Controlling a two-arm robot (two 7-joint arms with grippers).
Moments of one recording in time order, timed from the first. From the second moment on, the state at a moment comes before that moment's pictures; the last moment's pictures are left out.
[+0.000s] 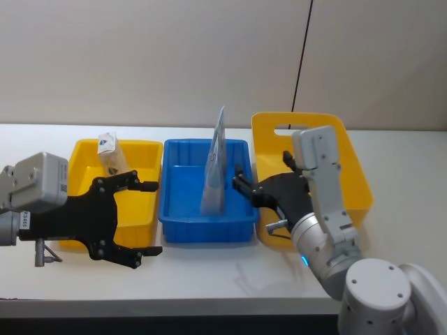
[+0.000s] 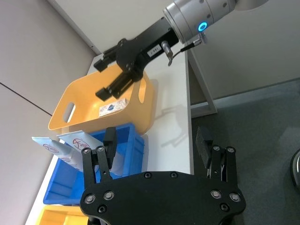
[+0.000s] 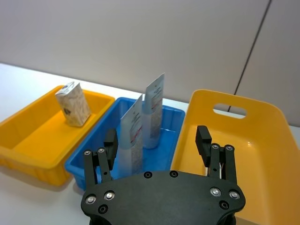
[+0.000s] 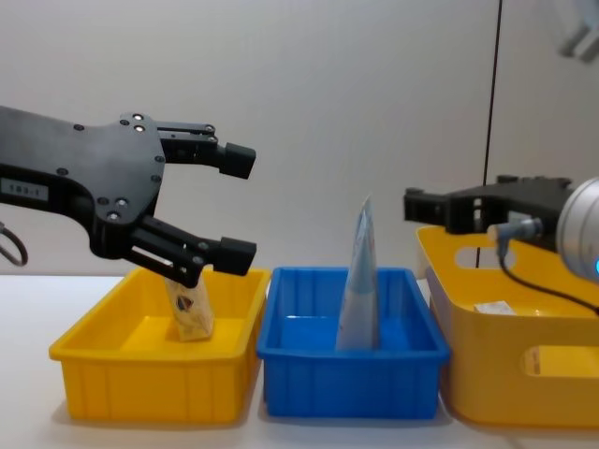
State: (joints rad) left arm -0.52 0.73 0.52 -1.62 -0.35 -0.17 -1.03; right arm 0.13 0.14 -0.35 -1.75 0.07 0.31 -0.05
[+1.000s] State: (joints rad) left arm -0.52 0.73 0.52 -1.62 -0.35 -0.17 -1.03; right arm 0.30 0.08 -0.45 -1.44 -0.06 0.20 -0.02
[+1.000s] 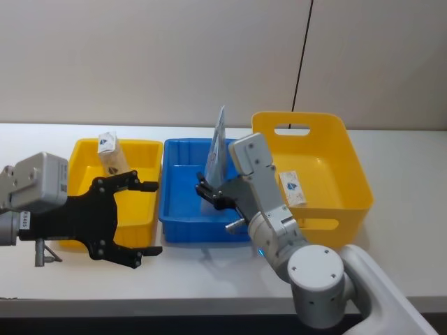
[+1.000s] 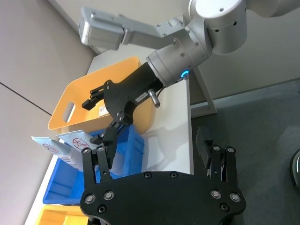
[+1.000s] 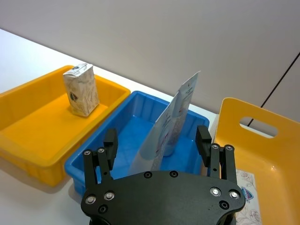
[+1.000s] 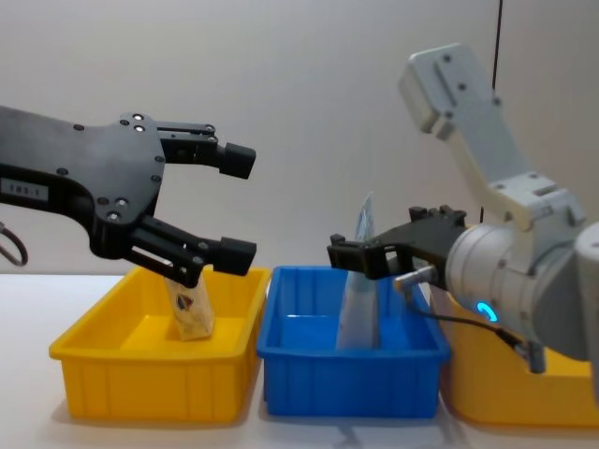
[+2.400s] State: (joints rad) left arm -0.52 0.73 0.52 -1.62 -0.35 -0.17 -1.03; right arm 0.44 -0.05 -0.43 -1.15 -0.13 0.13 -0.11
